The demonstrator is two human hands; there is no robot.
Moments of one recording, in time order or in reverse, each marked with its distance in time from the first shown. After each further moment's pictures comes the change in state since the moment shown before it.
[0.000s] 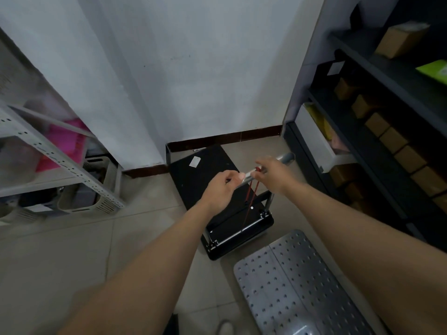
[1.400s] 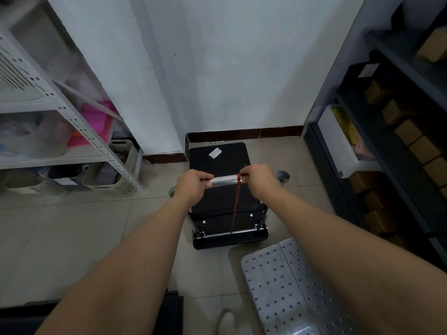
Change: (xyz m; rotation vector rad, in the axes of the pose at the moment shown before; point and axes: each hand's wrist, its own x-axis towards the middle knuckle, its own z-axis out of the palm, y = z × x) left_hand -0.036 -0.070 -0.070 0.242 0.241 -0.267; right_hand -0.022 -0.072 0.056 -0.262 -0.087 -0.144
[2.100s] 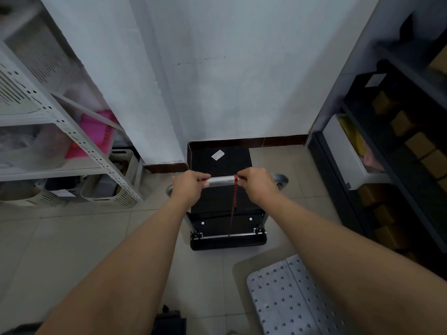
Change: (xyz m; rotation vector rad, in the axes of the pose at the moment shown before) left_hand 0.081 -0.021 -0.024 0.035 0.046 0.001; right_hand 0.055 -0.029 -0.010 0.102 0.046 0.015
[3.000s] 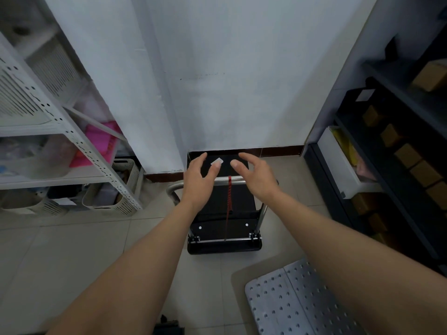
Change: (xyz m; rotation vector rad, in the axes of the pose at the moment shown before) left_hand -0.049 0.057 -0.023 -0.478 0.206 0.179; right_hand -0.025 -0.020 -0.038 0.664 0.150 -0.034
